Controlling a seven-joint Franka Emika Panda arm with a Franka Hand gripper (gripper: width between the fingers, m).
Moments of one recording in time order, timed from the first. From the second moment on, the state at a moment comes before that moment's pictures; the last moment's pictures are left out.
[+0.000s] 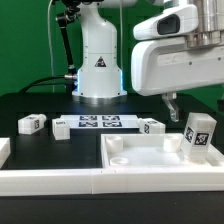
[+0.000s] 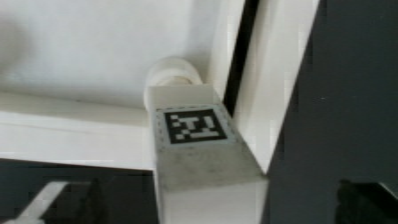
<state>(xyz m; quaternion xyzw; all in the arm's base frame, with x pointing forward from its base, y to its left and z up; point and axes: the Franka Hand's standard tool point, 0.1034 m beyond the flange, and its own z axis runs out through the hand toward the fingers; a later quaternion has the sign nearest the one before) 0.633 0.109 0.098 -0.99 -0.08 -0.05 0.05</state>
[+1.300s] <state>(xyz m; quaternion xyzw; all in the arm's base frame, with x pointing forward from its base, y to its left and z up) 0.635 0.099 0.090 -0.99 -0.07 -0.05 0.05</state>
